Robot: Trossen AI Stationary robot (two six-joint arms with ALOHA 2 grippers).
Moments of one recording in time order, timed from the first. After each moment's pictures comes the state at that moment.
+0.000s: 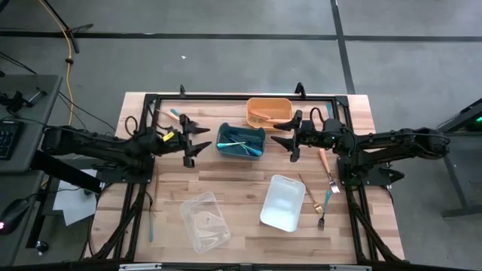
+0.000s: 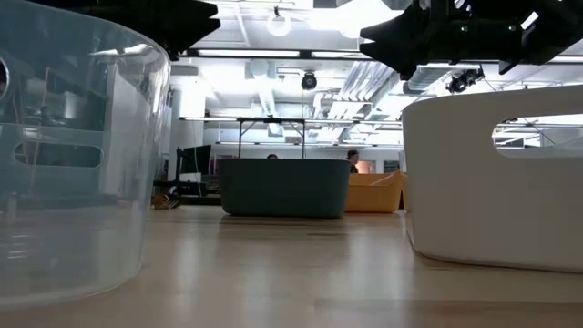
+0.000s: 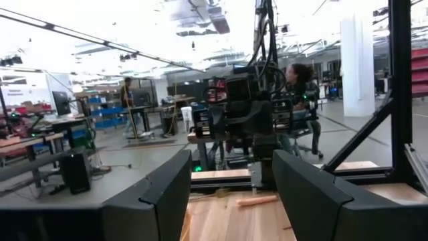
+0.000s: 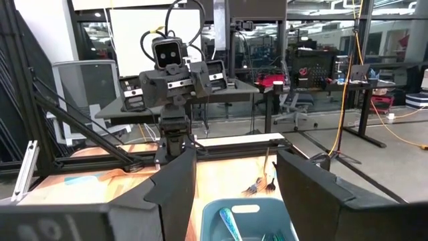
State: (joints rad) left arm 0.08 0.93 0.26 0.93 -0.07 0.15; right arm -0.19 1.07 0.41 0.76 -0.07 0.02
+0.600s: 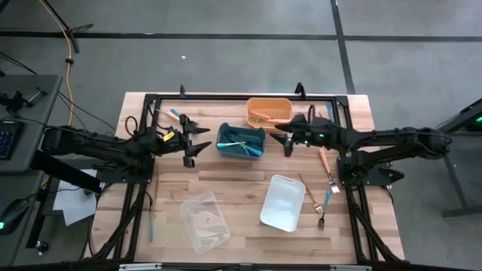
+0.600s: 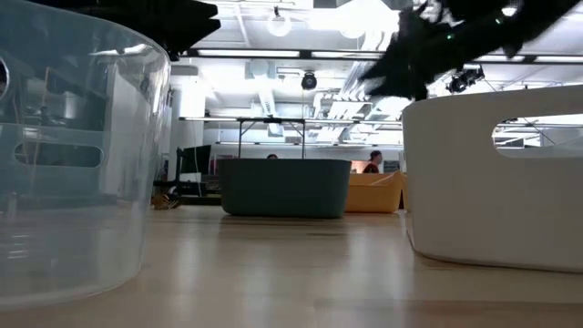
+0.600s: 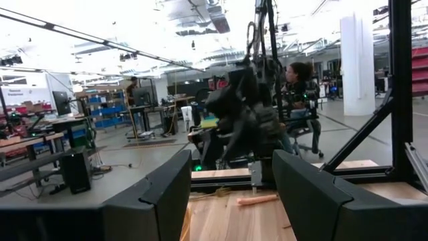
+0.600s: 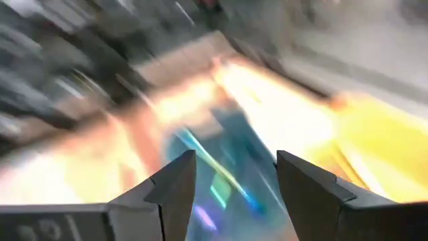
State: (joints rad) left arm 0.08 0.93 0.26 0.93 -0.07 0.15; right arm -0.19 1.07 0.57 0.17 0.16 0.31
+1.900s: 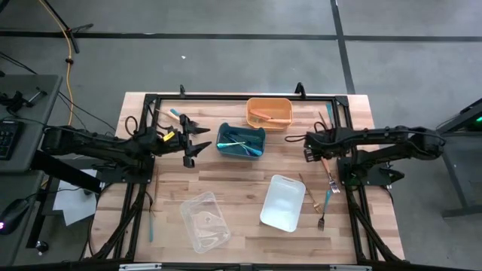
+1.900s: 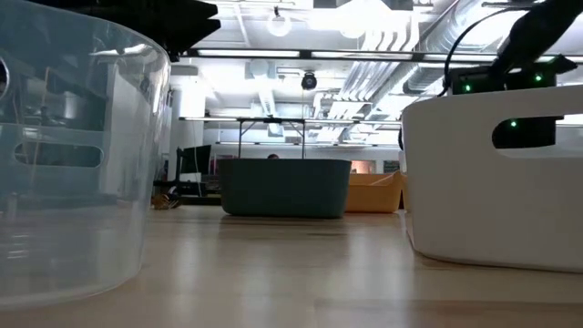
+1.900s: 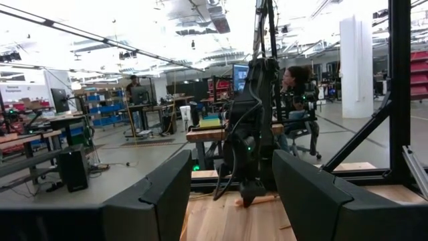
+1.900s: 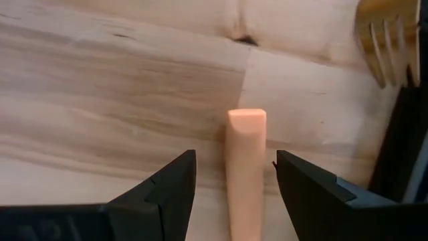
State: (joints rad) left arm 0.08 0.93 0.26 0.93 -0.07 0.13; right arm -0.32 1.16 0.46 -0.85 0.17 1.06
